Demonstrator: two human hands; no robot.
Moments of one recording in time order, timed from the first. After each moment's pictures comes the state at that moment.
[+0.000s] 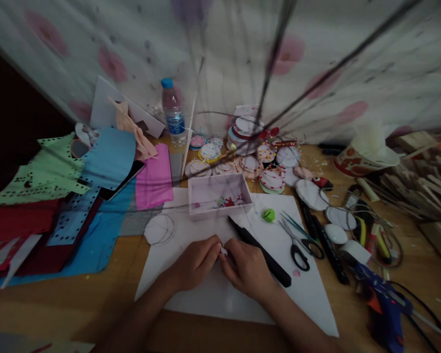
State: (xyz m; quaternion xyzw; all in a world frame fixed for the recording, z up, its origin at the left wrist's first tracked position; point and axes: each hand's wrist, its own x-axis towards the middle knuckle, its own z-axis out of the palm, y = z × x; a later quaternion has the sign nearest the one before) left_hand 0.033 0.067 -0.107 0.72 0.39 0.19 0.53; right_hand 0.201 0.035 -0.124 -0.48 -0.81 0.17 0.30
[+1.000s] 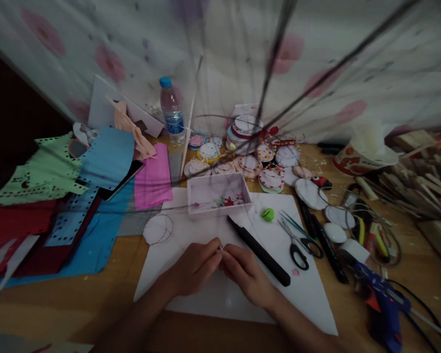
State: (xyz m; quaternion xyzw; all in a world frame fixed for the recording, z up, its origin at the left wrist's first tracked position) left_hand 0.030 0.065 -0.105 0.78 0.36 0.15 0.49; right_hand 0.196 0.029 -0.115 -0.44 -0.59 0.58 0.36
